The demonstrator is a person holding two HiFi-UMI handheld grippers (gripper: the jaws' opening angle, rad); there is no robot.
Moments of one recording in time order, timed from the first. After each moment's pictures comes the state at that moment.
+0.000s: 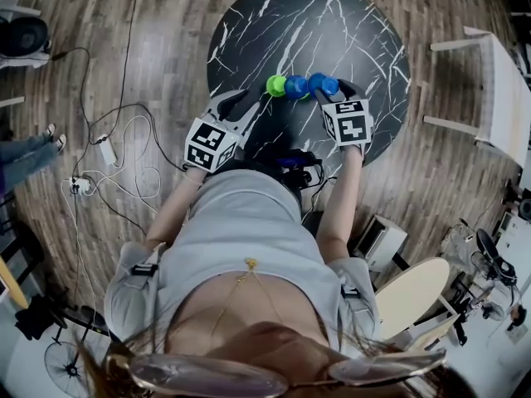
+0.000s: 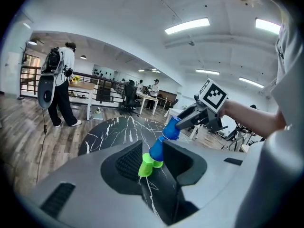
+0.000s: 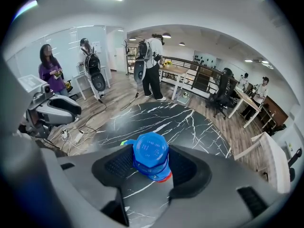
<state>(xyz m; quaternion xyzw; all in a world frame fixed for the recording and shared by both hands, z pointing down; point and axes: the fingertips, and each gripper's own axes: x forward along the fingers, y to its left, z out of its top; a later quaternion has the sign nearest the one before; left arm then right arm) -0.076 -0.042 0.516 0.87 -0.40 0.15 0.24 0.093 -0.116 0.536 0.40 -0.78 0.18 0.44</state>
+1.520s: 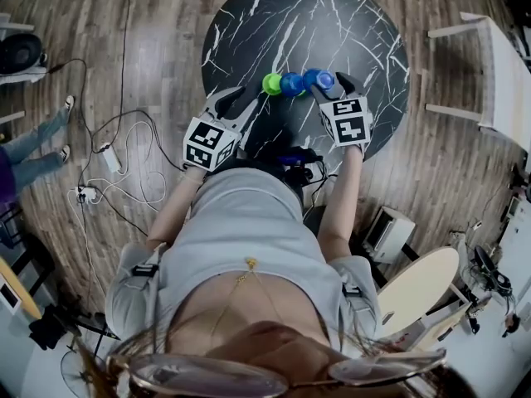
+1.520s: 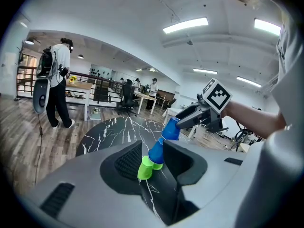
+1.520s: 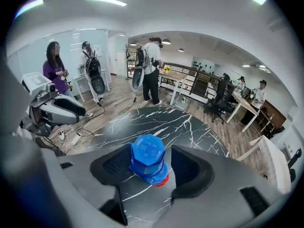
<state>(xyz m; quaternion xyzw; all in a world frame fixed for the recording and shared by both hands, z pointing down) -0.070 -0.053 0.519 0.88 -0.39 0.15 0.23 0.095 -0.120 0.530 0.41 -0.79 0.16 0.42</state>
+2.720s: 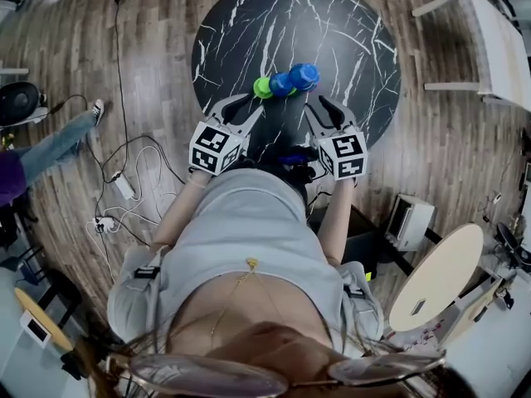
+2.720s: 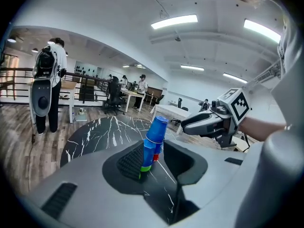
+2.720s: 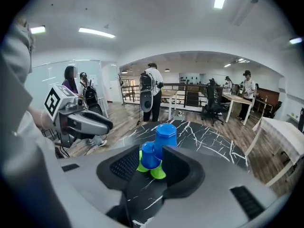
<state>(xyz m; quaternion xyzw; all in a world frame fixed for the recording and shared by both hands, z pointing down) -0.030 -0.046 0.510 0.91 -0.31 0.17 0.22 0.100 -0.044 0.508 0.47 -0.83 0.18 0.26</state>
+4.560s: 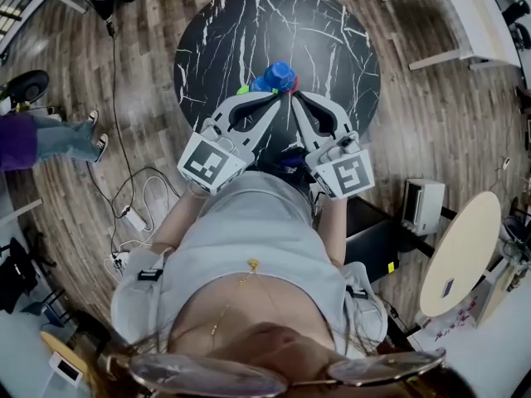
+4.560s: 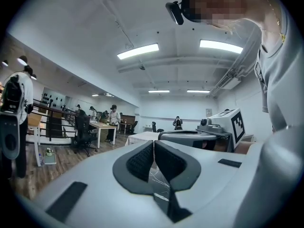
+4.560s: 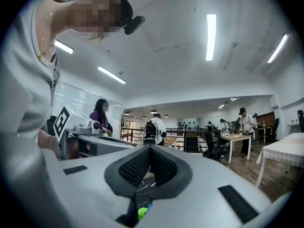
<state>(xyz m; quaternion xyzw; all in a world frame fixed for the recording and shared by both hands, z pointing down) 0.050 -0.019 0.340 0.98 -0.18 0.02 0.07 0.077 -0.019 0.332 0.50 -0.87 0.00 0.02</state>
